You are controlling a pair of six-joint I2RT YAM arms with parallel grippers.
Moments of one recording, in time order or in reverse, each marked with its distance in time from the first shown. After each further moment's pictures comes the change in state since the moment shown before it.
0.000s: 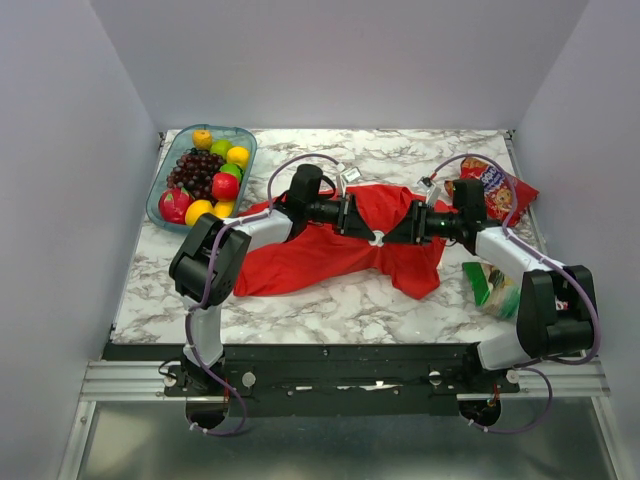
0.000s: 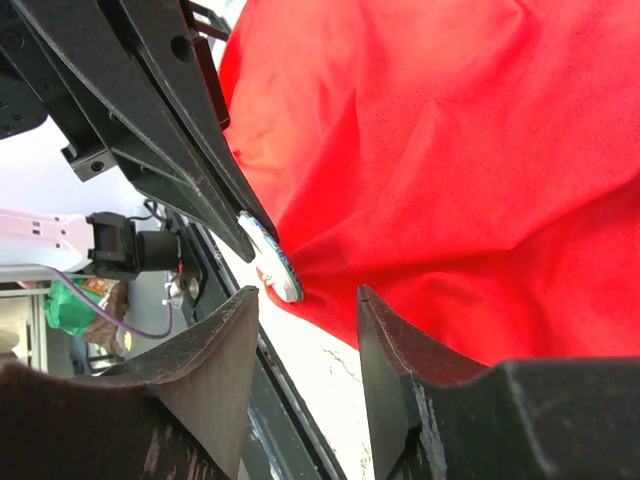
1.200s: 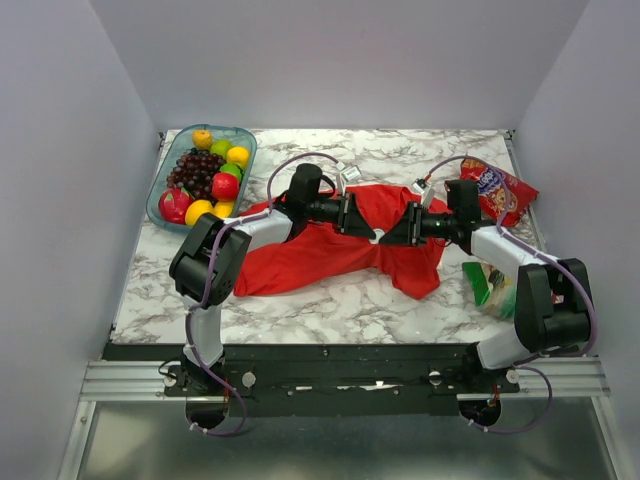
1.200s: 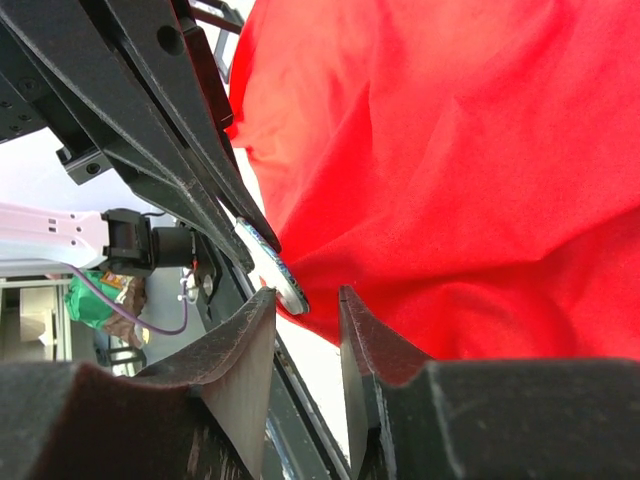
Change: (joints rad) left arm 0.000 0.002 0.000 0.031 -0.002 -0.022; right arm 0.024 0.037 -0.007 0.051 -0.020 0.048
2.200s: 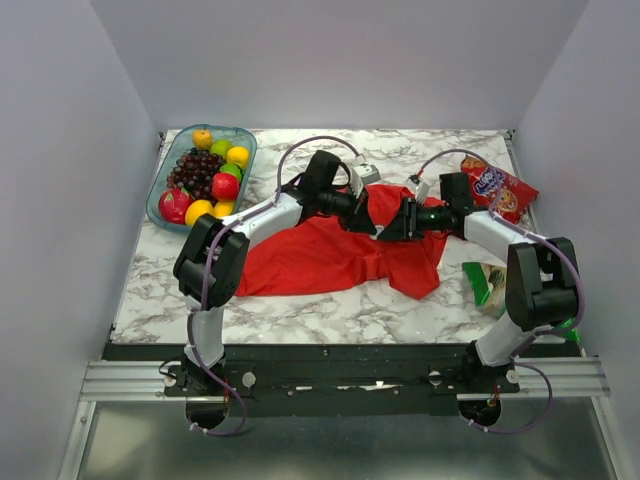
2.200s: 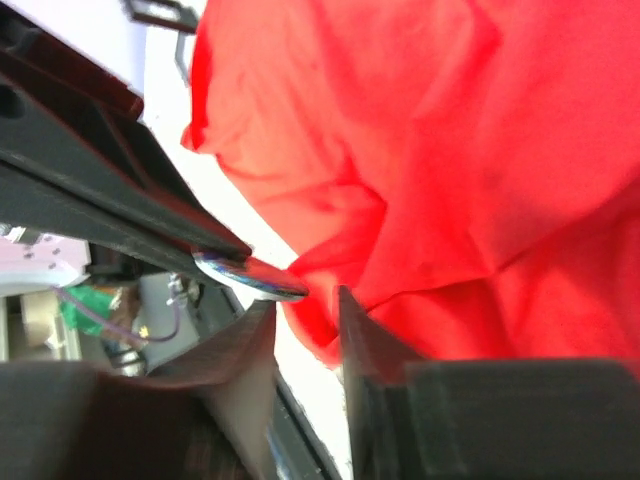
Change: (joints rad) left arm -0.046 0.013 0.248 -0.537 -0.138 0.620; right arm 0.006 0.141 0.130 -0.107 0.035 -0.047
